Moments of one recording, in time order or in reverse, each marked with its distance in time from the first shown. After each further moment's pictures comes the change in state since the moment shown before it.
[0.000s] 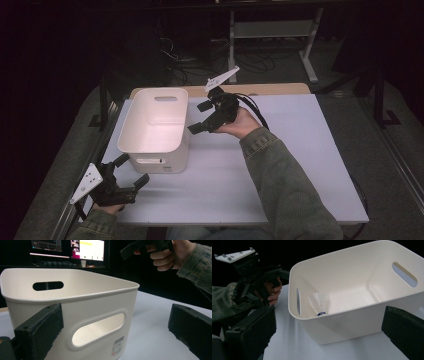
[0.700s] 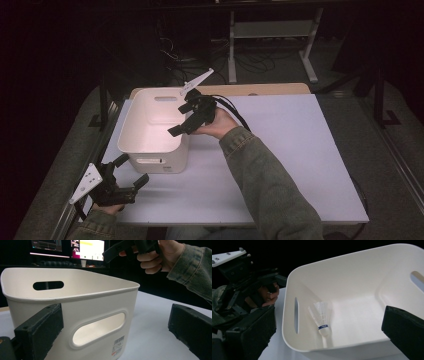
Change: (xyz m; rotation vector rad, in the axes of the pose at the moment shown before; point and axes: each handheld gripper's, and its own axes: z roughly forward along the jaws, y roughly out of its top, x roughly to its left) left arm 0.000 0.000 -0.001 -0.001 0.001 -0.009; right arm 0.002 0.022 0.051 0.023 0.023 -0.032
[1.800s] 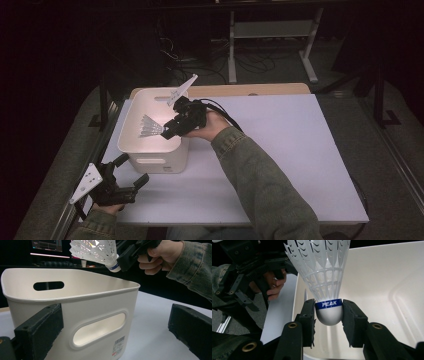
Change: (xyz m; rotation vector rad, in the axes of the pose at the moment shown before) left arm 0.000 0.000 0.000 0.003 0.005 0.000; right arm 0.017 0.009 0.022 0.110 0.037 -0.119
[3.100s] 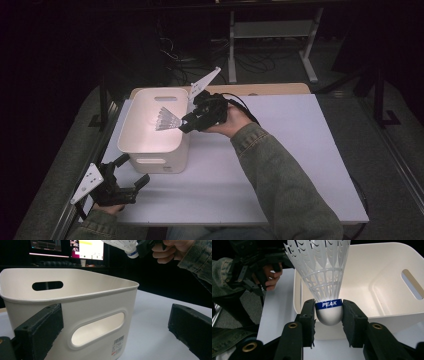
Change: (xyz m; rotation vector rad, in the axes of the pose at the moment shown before) left arm -0.002 0.000 0.001 0.000 -0.006 0.003; right arm 0.009 -0.013 -0.055 0.002 -0.099 -0.038
